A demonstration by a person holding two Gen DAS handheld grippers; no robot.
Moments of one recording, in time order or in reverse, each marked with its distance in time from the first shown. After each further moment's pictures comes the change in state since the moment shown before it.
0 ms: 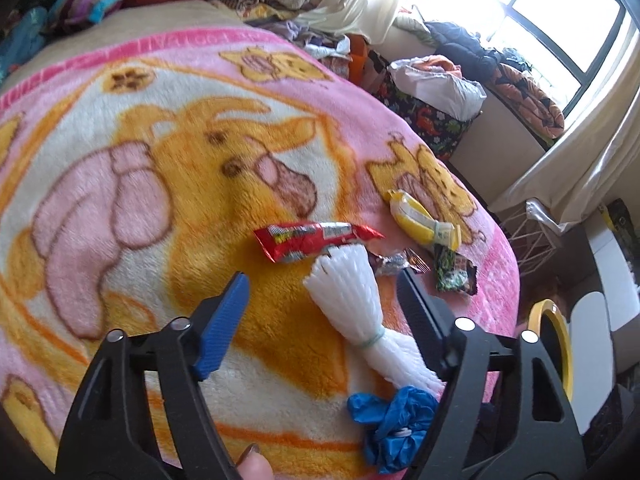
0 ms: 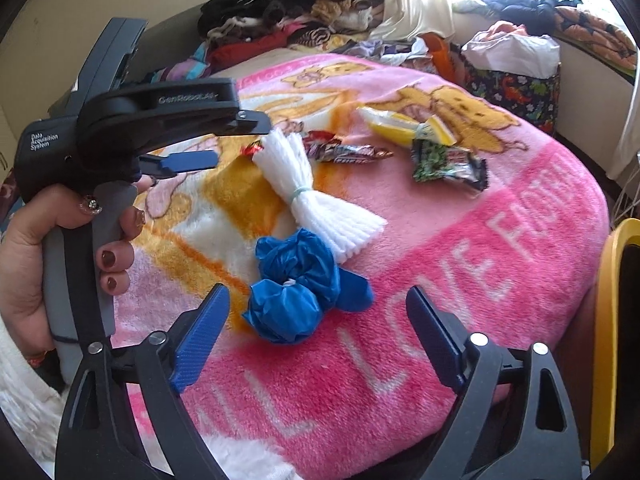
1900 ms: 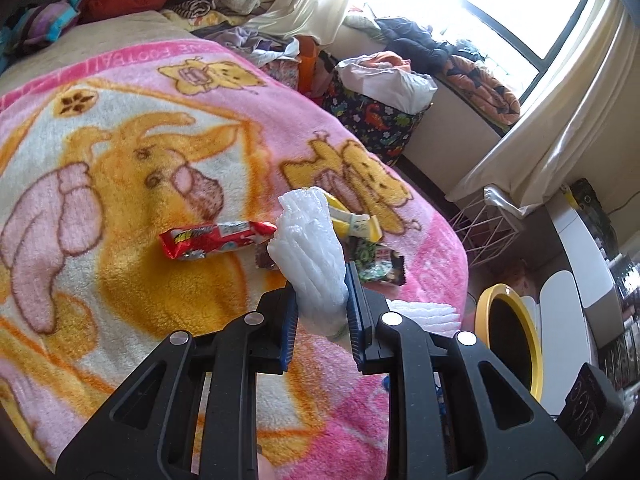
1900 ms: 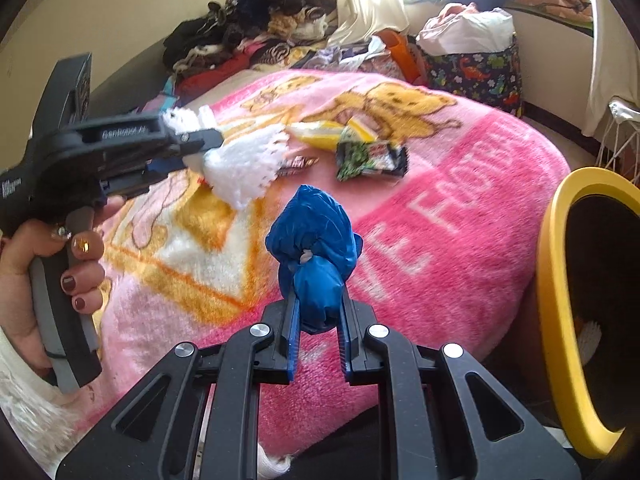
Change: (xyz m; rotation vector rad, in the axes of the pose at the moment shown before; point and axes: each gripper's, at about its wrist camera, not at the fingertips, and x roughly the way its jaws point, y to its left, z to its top) left arm -0.017 -0.060 -0.004 0.092 -0.025 -0.121; right arm -0.051 -0.061 -0.012 0.170 -0.061 -0.024
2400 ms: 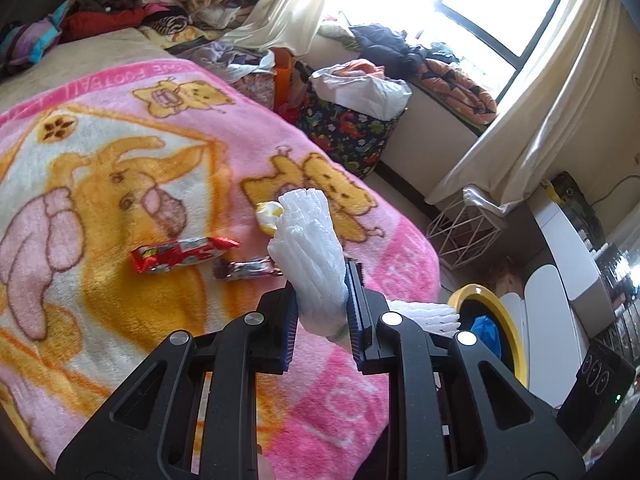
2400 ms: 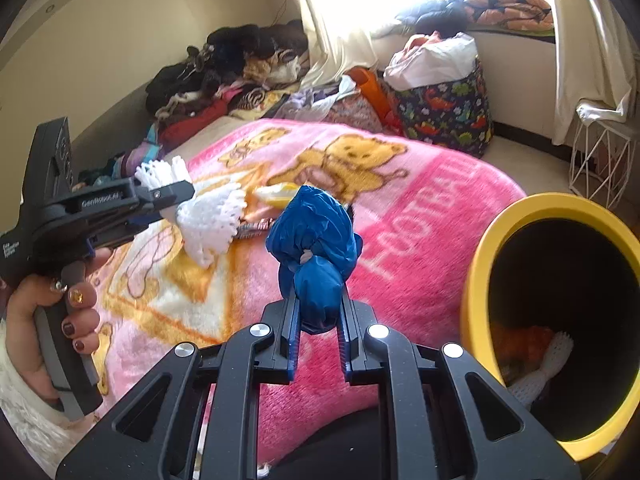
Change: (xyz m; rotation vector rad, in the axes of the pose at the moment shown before) left arm -0.017 -0.036 0.002 0.055 -0.036 -0.055; right arm -0.050 -0.035 0.019 0.069 -0.152 -0.052
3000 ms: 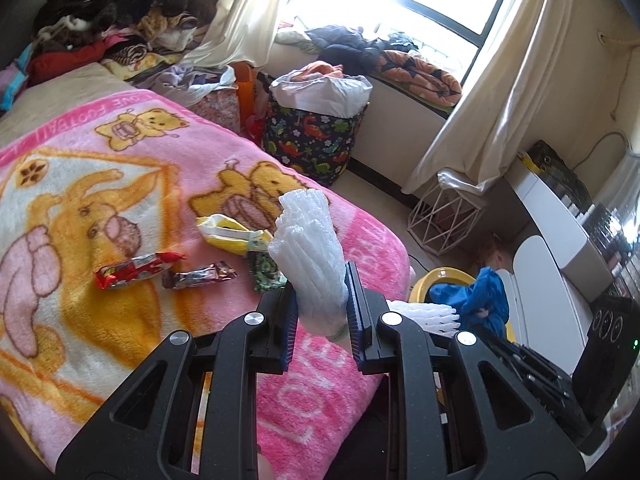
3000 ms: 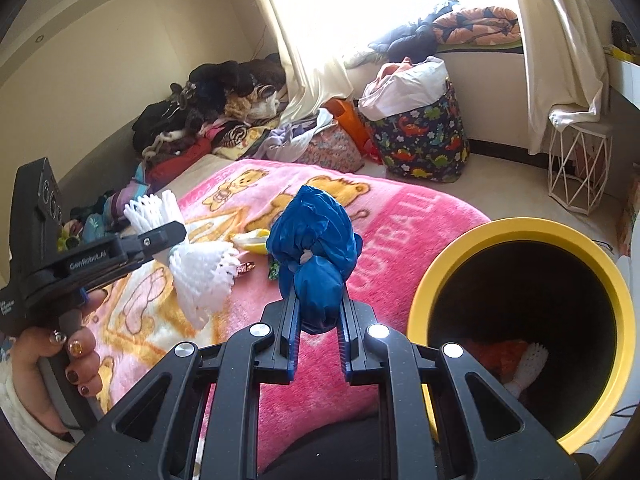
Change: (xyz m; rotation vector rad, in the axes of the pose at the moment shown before) left arm -0.006 -0.057 -0.008 0.141 -0.017 -0.044; right arm -0.038 -0.029 0.013 0.065 -0.109 -0.040
